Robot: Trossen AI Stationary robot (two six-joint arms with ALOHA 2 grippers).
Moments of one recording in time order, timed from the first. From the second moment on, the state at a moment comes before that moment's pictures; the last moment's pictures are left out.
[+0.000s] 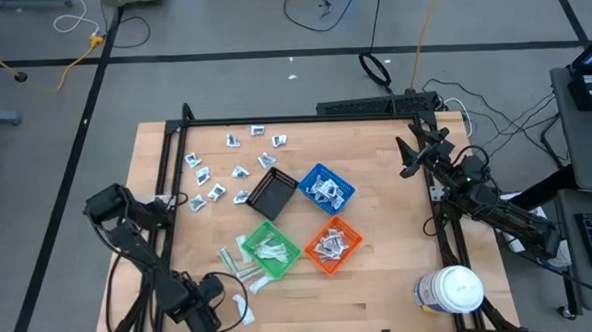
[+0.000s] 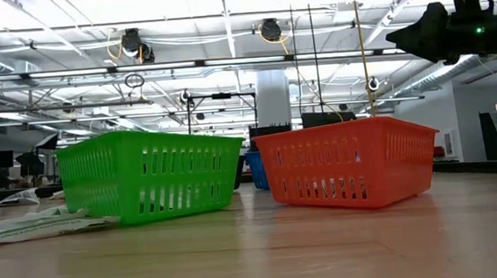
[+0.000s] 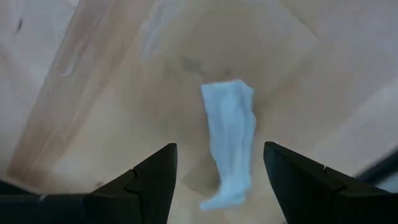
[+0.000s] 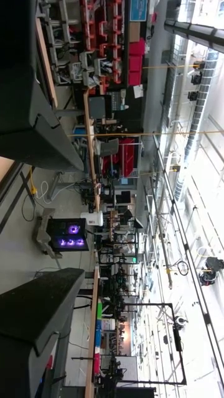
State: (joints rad) left arm -0.96 1.77 1.05 -0.81 0.18 -1.63; right arm -0.59 0.02 0.01 0.34 0.16 -0.04
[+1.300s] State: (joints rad) left arm -0.72 1.54 1.09 -0.97 0.21 -1.32; right arm -0.59 0.02 0.01 0.34 0.16 -0.04
